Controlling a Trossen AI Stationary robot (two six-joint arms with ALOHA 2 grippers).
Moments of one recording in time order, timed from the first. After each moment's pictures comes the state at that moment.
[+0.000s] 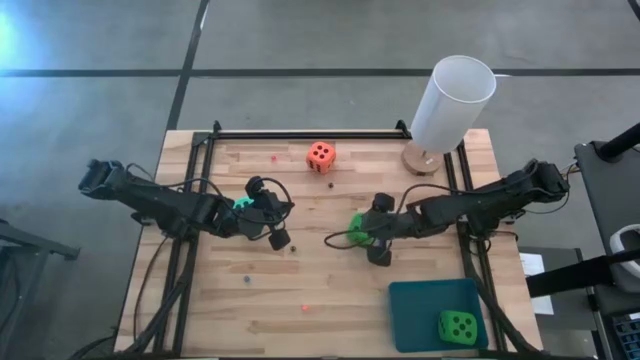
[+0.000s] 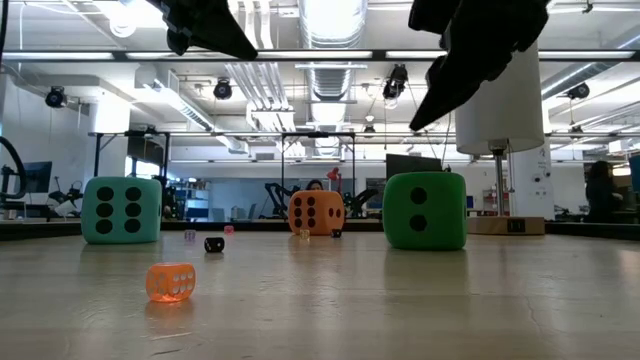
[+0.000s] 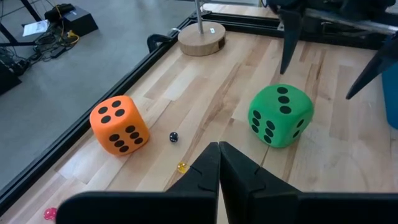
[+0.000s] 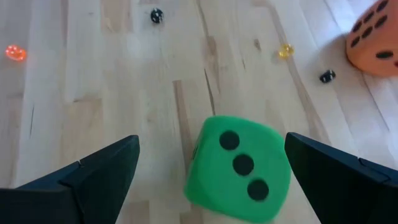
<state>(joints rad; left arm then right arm) -0.28 1.25 0.95 -0.37 -0.69 -0.34 0.24 1.41 0.97 -0.50 0.29 0.30</state>
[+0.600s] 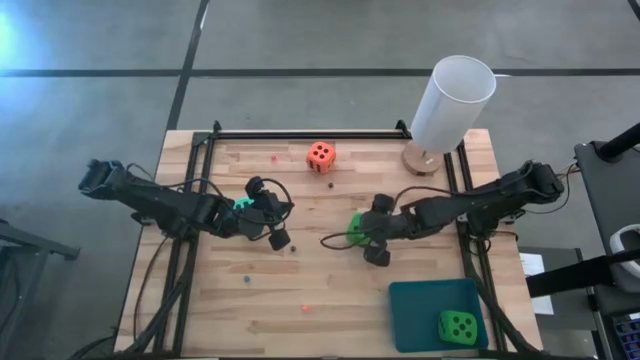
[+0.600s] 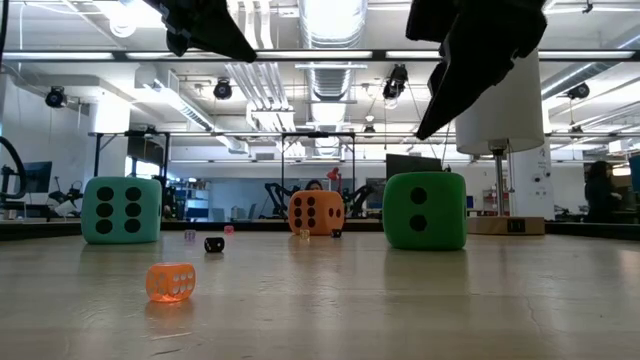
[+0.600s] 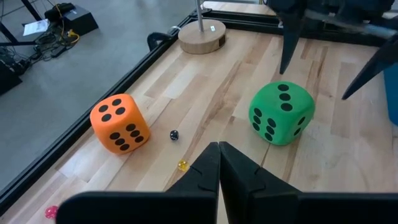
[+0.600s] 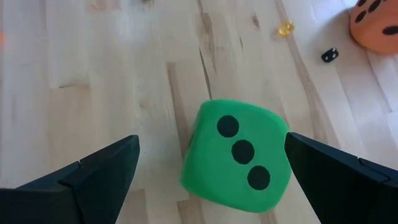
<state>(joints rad) -0.28 1.25 0.94 -0.38 -0.69 -0.34 0.23 1.46 1.01 -0.57 0.29 0.34</state>
